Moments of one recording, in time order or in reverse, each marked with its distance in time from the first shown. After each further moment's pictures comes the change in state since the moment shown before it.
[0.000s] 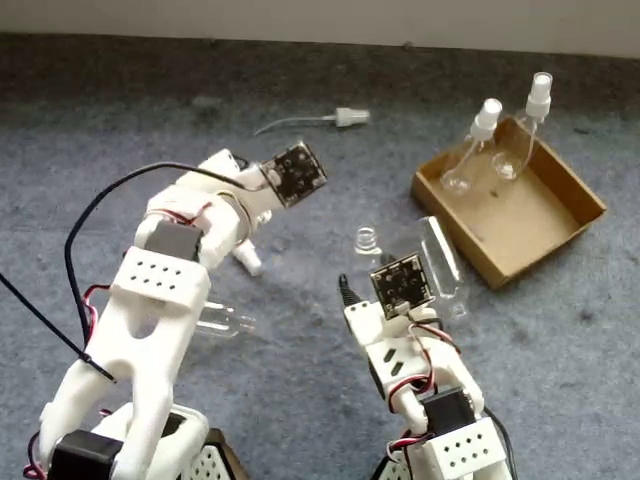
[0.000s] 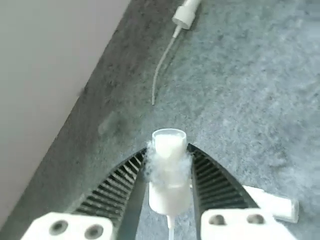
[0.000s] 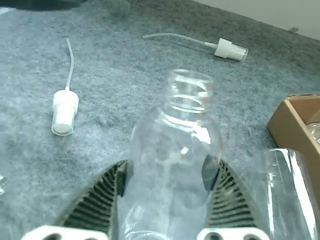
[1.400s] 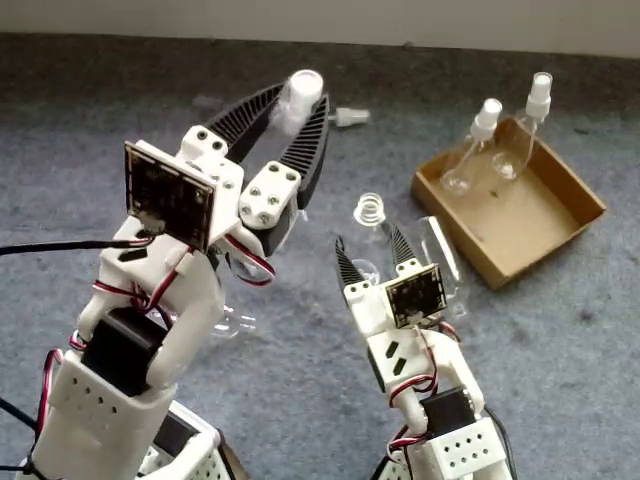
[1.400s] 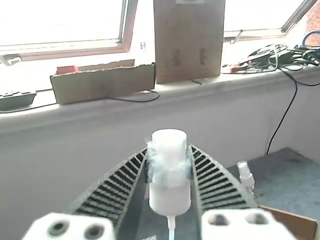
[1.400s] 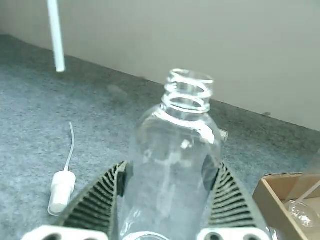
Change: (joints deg) left arm 19.4 -27.7 -10.9 -9.1 41.9; right arm -0.4 0.0 0.0 -17.8 0.0
